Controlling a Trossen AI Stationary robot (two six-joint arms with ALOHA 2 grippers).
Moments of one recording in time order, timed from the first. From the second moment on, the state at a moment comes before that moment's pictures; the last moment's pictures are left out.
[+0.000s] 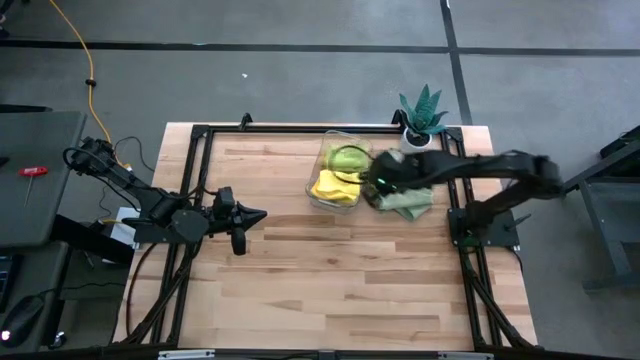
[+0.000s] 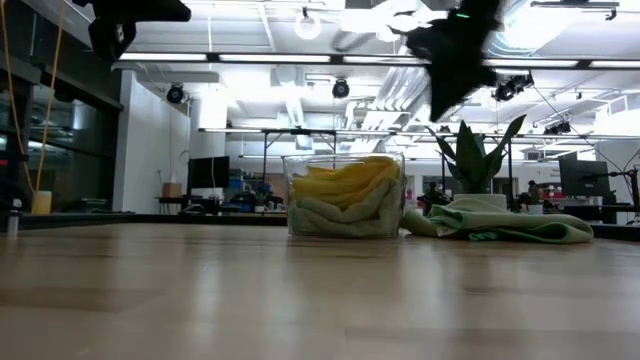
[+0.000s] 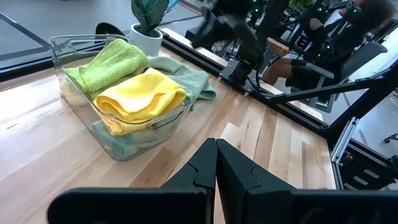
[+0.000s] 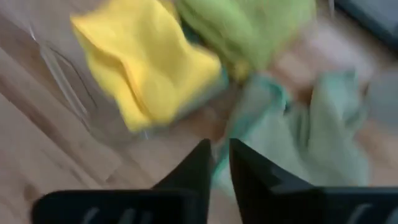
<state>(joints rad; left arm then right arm) -0.45 0.84 0.61 -0.19 -0.82 -0.70 -0.11 1.46 1.27 -0.99 0.31 0.64</state>
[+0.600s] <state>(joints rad) -0.45 0.84 0.61 -0.19 -0.82 -0.74 -0.28 1.24 0.69 -0.43 0.30 1.01</state>
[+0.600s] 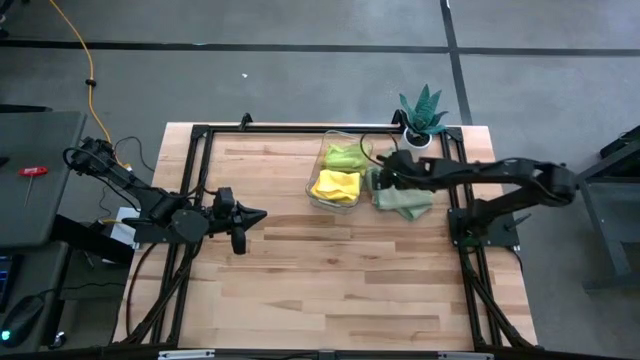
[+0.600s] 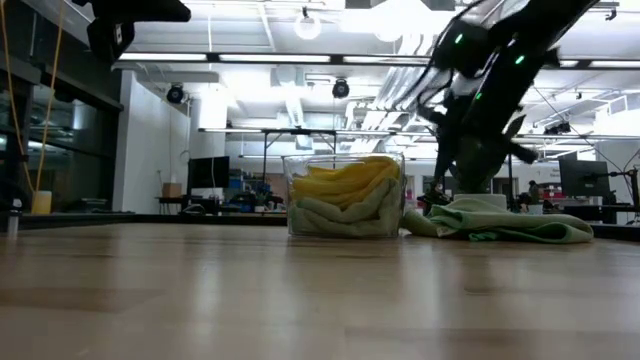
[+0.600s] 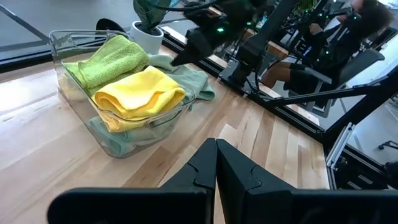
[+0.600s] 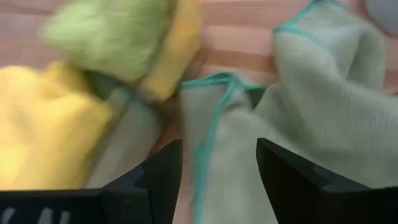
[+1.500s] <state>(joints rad) -0.45 0.84 0.61 -0.20 -0.86 -0.75 -0.38 1.47 0.89 -0.62 0.25 0.82</state>
